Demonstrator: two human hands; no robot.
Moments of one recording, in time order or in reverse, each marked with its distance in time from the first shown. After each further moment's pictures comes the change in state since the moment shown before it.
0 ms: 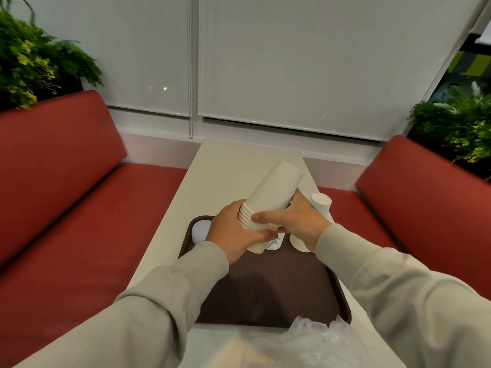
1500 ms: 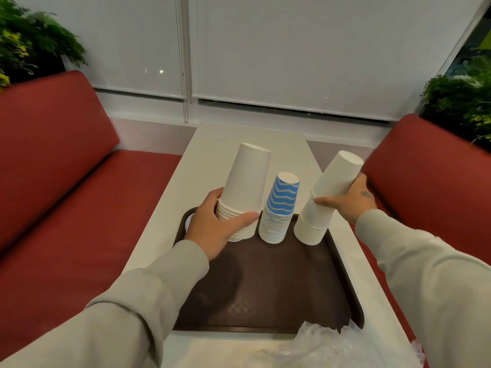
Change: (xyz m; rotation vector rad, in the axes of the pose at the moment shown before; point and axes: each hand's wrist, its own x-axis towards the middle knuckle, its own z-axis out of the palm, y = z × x) left_hand 0.032 -0.053 0.001 -0.175 0.093 -0.058; right_hand 0.063 0.074 -0.100 -0.341 0.519 0.186
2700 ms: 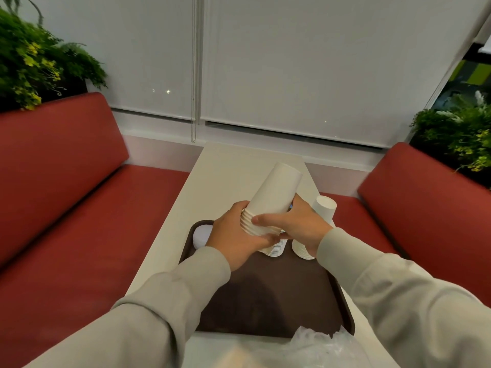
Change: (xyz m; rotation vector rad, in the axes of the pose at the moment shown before) left_hand -0.039 0.057 0.000 0.145 -0.085 0.060; right_hand -0.110 -0.086 0.028 0.297 -0.523 -0.181
